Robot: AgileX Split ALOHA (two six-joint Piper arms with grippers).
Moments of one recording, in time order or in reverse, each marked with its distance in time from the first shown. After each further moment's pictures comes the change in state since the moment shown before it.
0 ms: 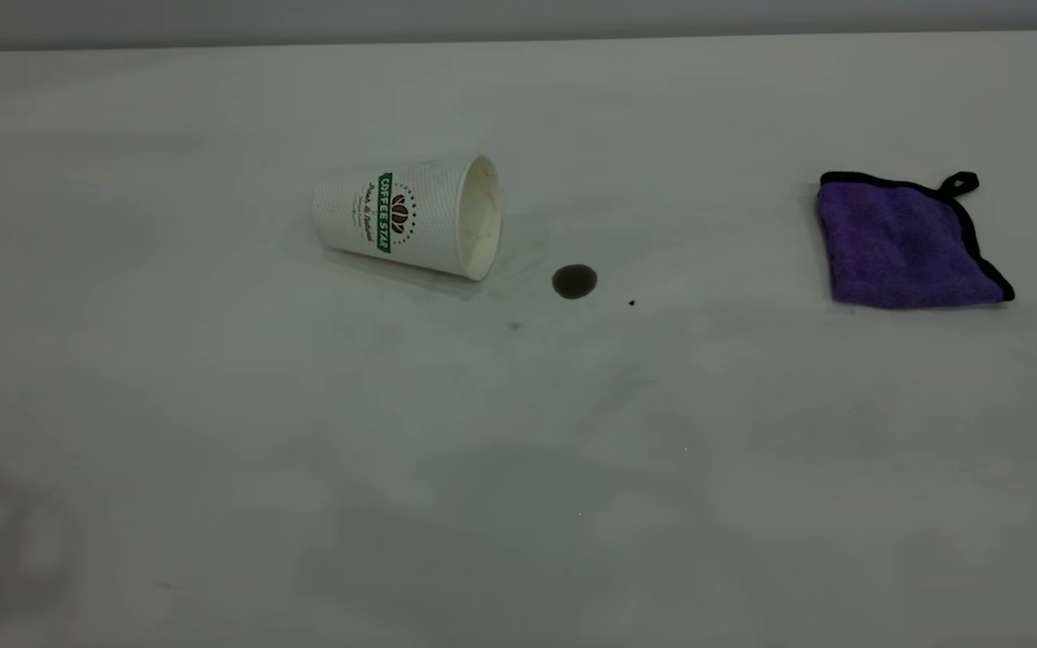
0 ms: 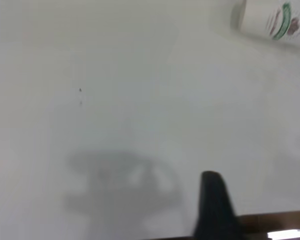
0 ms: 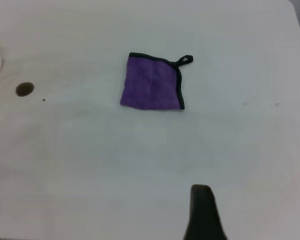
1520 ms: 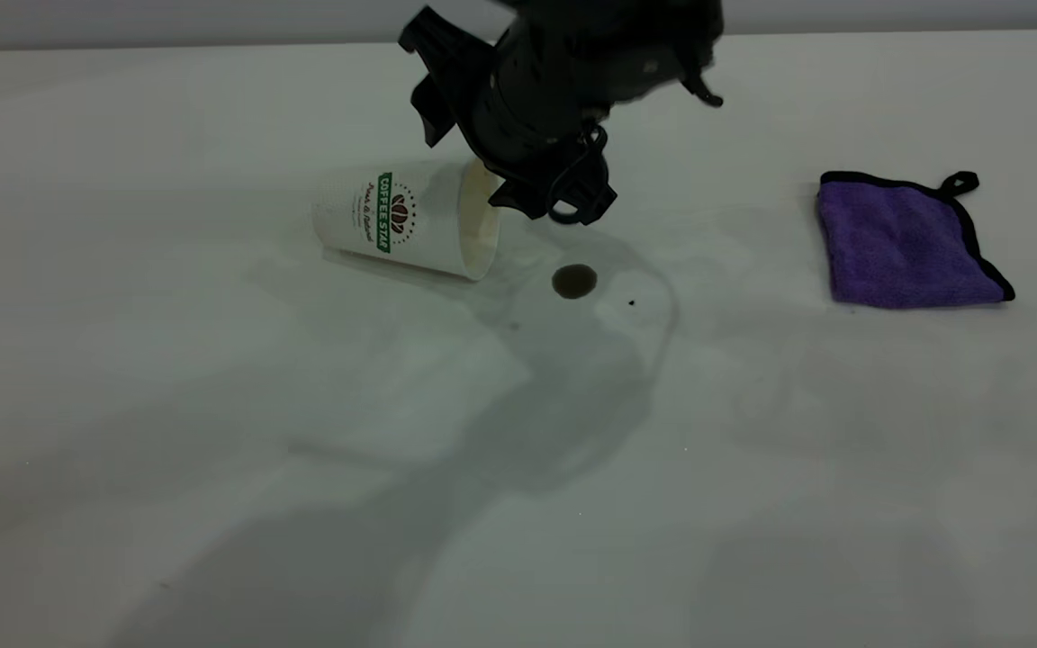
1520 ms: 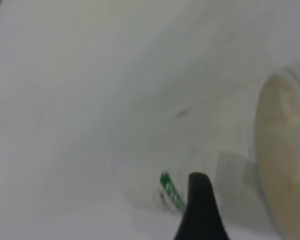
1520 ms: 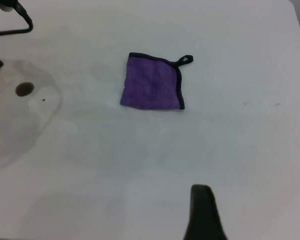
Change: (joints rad) left arm -0.809 1.550 -0.984 0.994 0.061 -0.877; right arm 0.000 0.000 0.000 0.000 0.000 0.000
